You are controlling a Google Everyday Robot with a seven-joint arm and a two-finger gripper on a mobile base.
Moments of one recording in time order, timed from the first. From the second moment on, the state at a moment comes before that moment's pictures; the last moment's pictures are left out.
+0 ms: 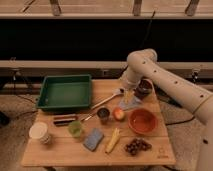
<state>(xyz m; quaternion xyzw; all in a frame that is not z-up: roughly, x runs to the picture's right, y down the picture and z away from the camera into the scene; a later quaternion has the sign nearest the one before) 0.095 0.028 0.819 -0.28 -0.14 -0.07 0.95</state>
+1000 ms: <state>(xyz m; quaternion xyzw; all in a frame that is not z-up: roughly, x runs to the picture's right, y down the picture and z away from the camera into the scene) 0.078 0.043 0.918 -0.31 -0.10 -0.12 0.94</state>
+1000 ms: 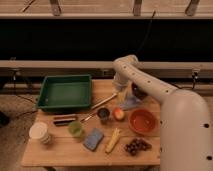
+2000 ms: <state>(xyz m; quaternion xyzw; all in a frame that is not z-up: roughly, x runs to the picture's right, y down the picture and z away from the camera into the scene) 0.088 0.047 0.970 -0.33 -0.09 -0.08 0.94</state>
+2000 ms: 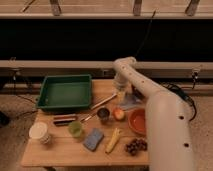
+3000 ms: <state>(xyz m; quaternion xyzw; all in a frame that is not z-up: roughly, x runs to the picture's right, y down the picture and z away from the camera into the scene) 0.082 0.047 0.942 -0.33 -0.11 -0.08 0.93</state>
